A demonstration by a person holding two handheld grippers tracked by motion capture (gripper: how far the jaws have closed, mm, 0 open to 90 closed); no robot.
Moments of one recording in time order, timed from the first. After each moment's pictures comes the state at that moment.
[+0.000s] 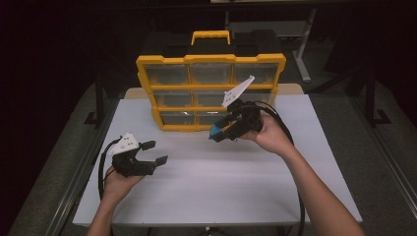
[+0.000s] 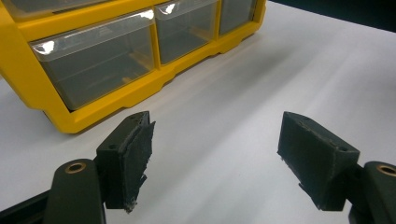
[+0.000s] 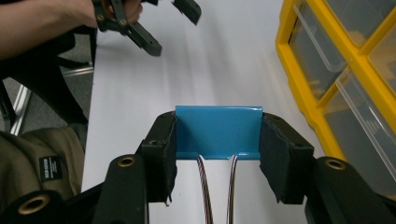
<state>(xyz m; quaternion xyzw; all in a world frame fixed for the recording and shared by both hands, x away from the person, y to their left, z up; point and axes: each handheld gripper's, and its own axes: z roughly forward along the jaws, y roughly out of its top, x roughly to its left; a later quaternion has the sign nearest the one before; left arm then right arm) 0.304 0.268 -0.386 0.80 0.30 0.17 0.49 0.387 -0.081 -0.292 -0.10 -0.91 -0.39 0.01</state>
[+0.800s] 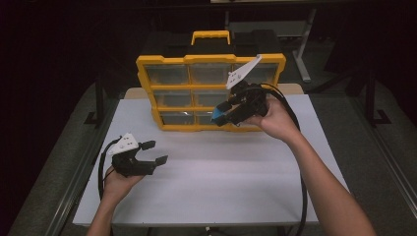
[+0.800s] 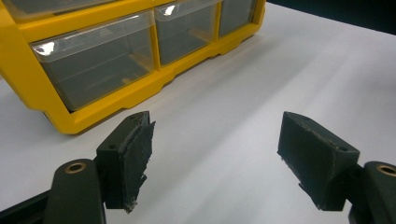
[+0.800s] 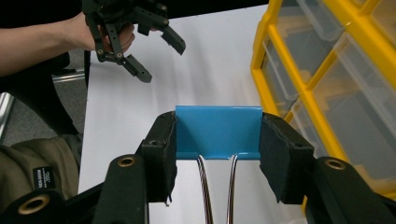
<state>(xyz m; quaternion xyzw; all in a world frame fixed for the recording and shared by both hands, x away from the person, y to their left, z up) 0.303 0.267 -0.386 0.79 0.31 0.16 0.50 0.395 -0.089 -0.244 -0.10 -0.91 -0.40 -0.03</state>
